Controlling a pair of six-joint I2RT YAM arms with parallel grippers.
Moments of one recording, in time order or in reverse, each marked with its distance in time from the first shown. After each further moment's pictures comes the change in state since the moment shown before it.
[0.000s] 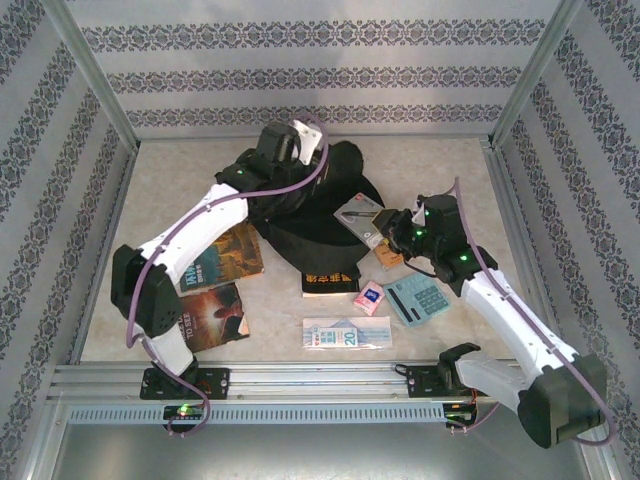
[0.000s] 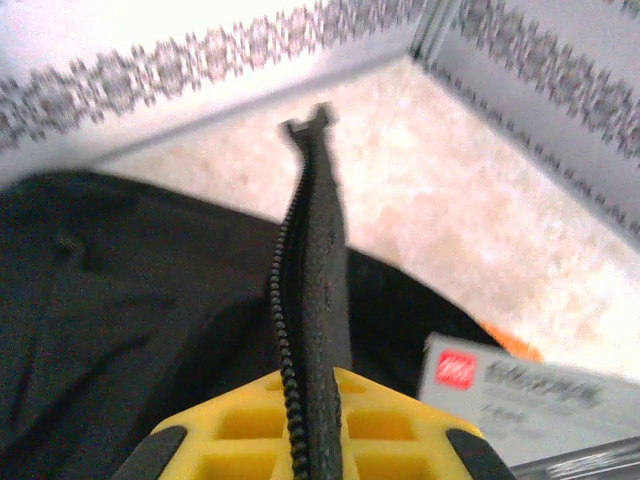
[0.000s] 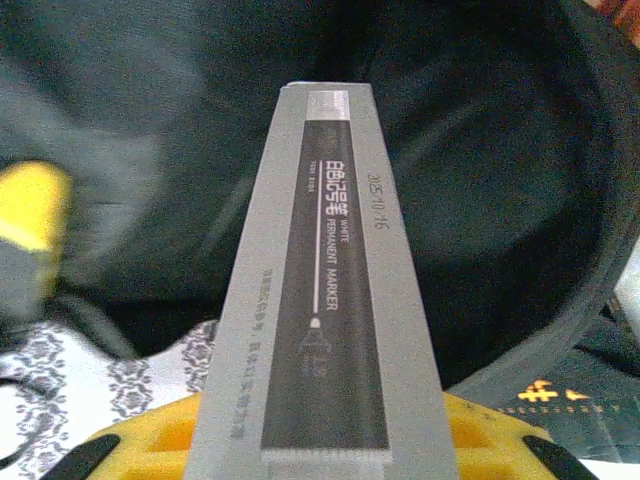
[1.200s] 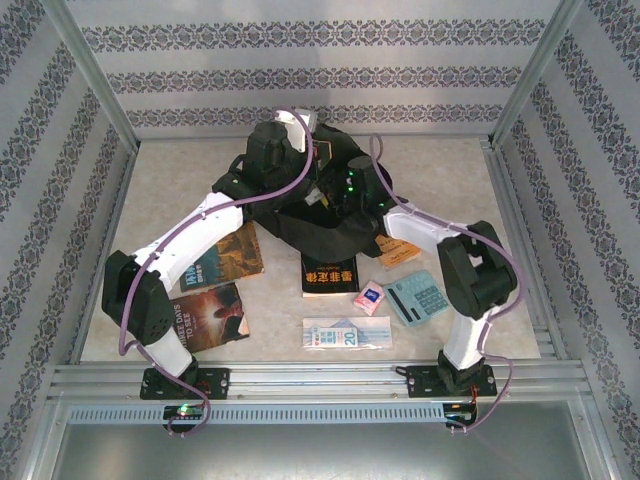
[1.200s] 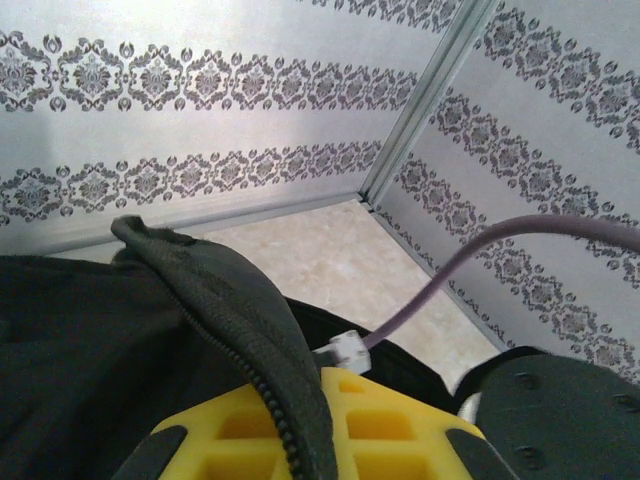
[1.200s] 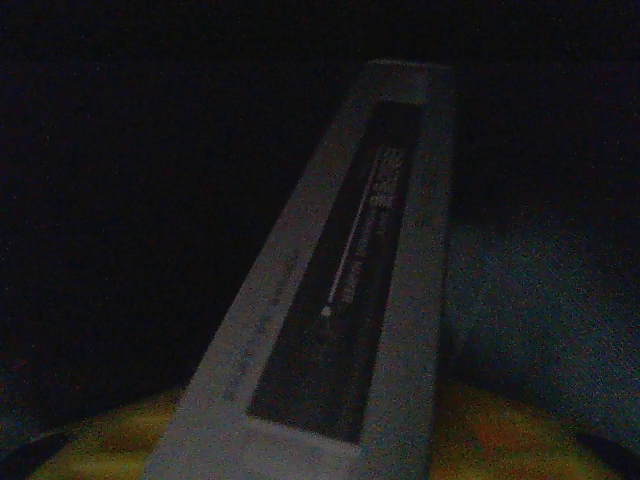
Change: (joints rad) left arm -0.001 -0.046 -0.114 0.341 0.016 -0.224; right arm 0.155 0.802 0.459 0.439 0.092 0.231
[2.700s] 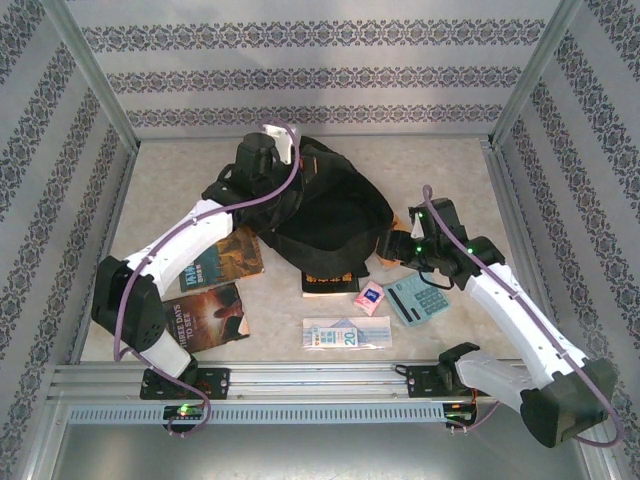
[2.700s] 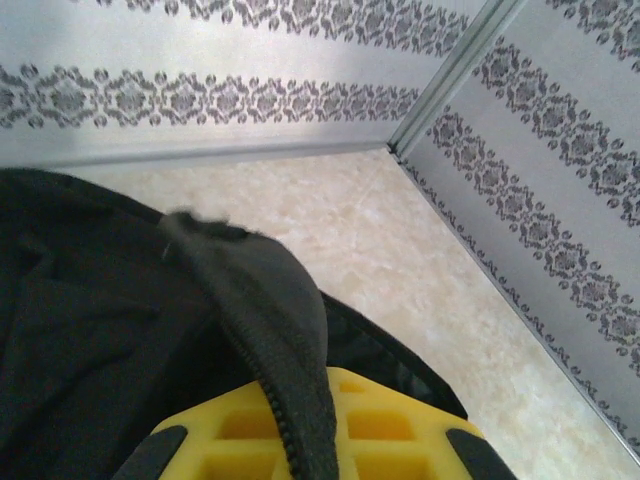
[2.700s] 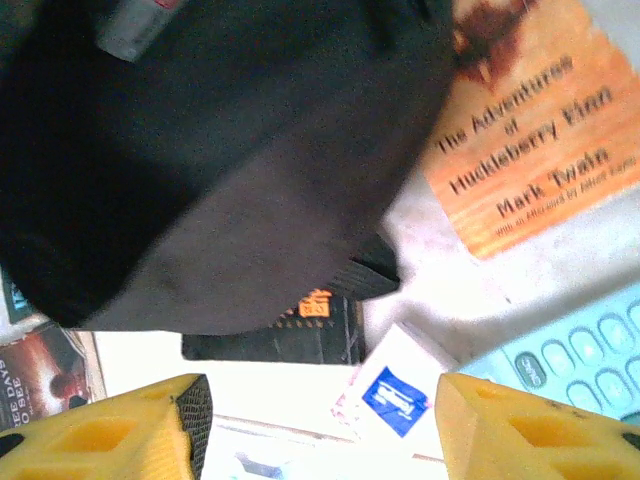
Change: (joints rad) left arm 0.059 -0.062 -0.117 -0.052 0.030 -0.033; right arm -0.126 -0.819 -0.333 -0.955 0.072 -0.762
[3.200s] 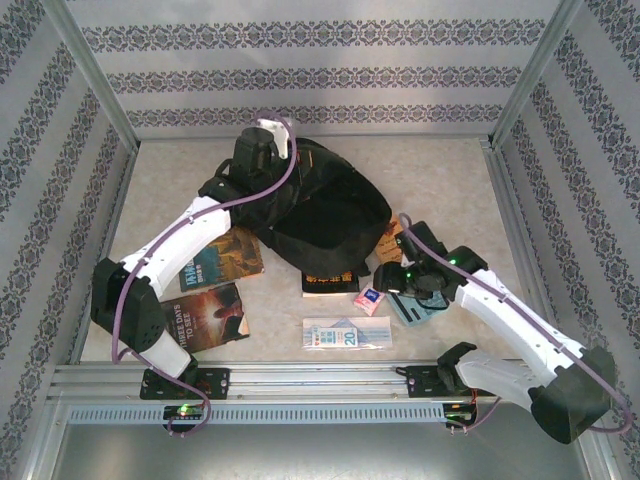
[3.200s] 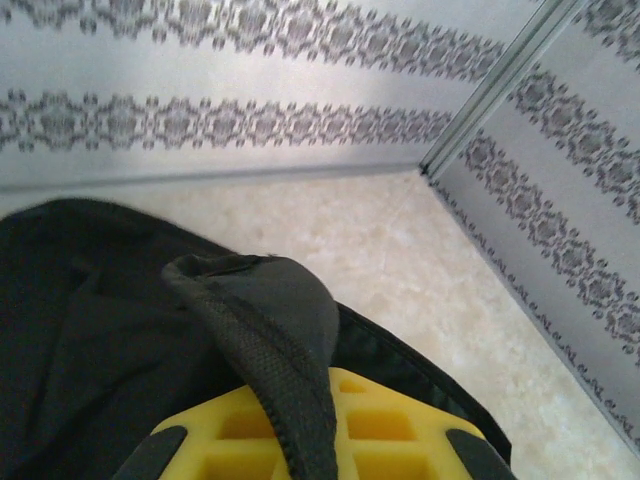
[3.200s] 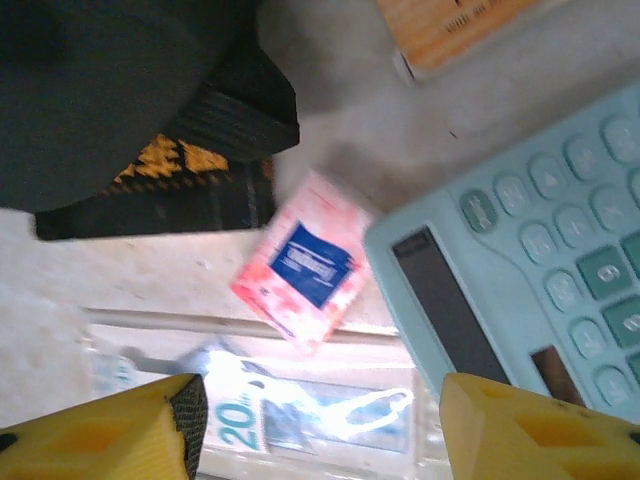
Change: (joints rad) left arm 0.002 -0.002 0.017 -0.057 -0.066 -0.017; right arm 0.188 0.009 -0.071 -0.189 0.138 0.017
